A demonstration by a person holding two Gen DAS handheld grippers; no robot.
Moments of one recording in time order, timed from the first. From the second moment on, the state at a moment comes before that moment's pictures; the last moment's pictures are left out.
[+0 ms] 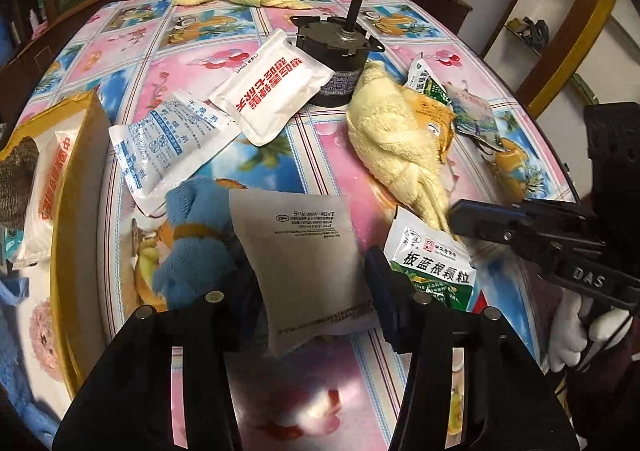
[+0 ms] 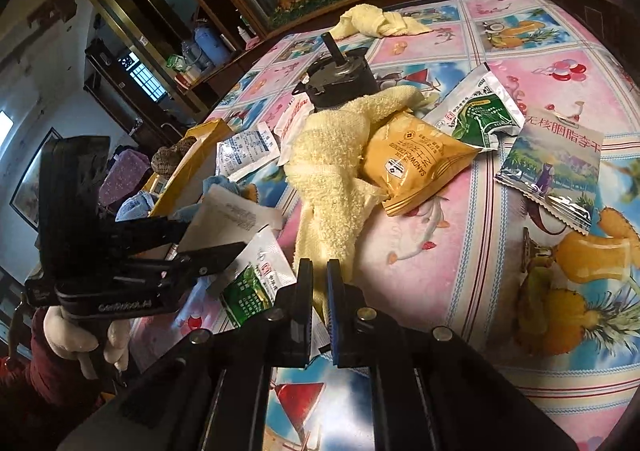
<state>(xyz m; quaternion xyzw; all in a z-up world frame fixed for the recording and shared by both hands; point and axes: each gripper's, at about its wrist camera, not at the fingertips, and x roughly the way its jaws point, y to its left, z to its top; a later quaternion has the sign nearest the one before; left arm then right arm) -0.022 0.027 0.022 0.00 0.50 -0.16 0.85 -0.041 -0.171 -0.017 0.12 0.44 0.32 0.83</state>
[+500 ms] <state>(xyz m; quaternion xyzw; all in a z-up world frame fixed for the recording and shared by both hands) -0.077 0.083 0.059 -0.12 0.43 -0.18 0.87 -0.034 -0.182 -0.027 0.13 0.45 0.29 0.83</state>
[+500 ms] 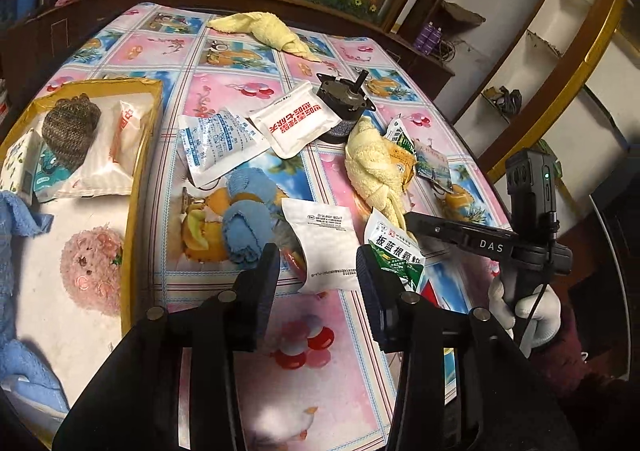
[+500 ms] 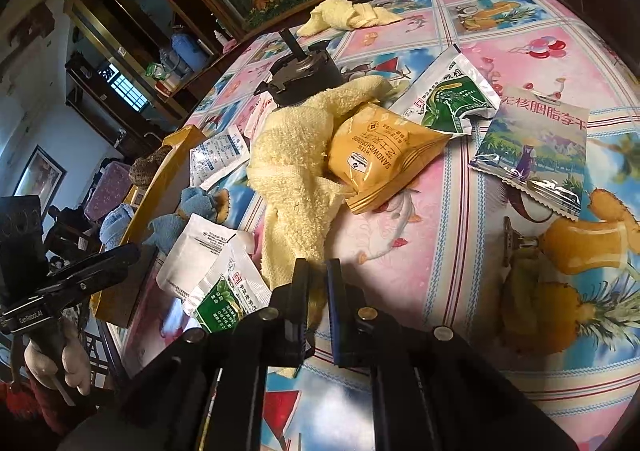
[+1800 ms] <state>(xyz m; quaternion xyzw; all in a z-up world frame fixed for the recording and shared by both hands) -0.048 0.056 0.032 -0.12 0.49 -0.20 0.84 -0.084 -0.091 -0.012 -0.14 0.41 0.24 0.87</state>
